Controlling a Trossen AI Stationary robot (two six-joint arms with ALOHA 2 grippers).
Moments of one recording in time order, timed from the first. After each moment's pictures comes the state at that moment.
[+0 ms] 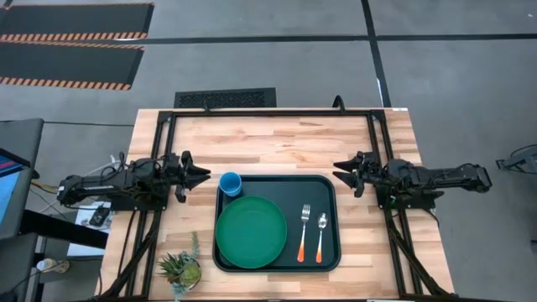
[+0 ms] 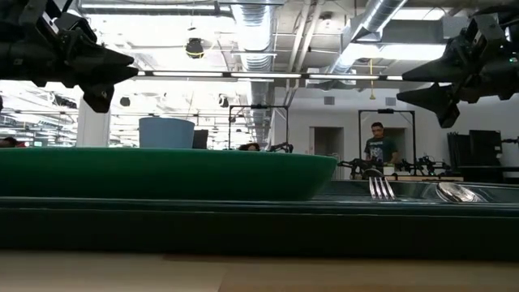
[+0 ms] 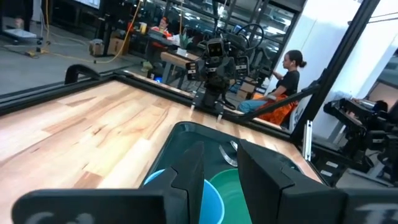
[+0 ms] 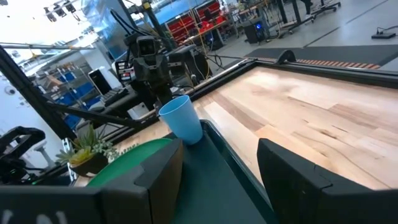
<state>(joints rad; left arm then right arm) 0.08 0.02 0.01 0.04 0.01 -0.34 0.02 0.10 0.01 0.06 0.26 0.47</state>
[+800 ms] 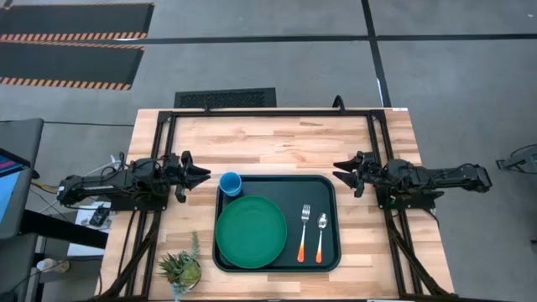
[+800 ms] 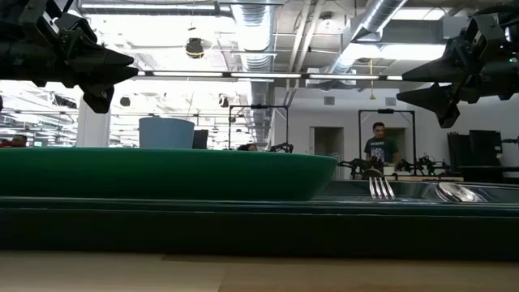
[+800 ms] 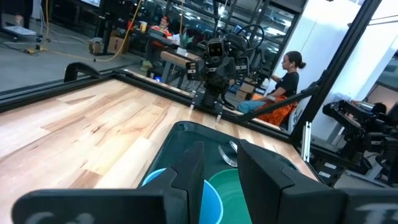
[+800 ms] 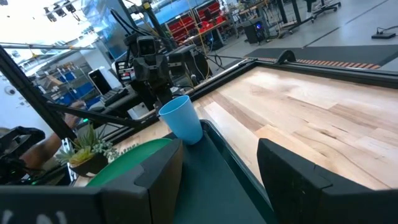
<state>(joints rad) 0.08 0.02 0.01 0.04 0.01 -0.36 0.02 0.10 0.01 0.06 0.26 0.47</state>
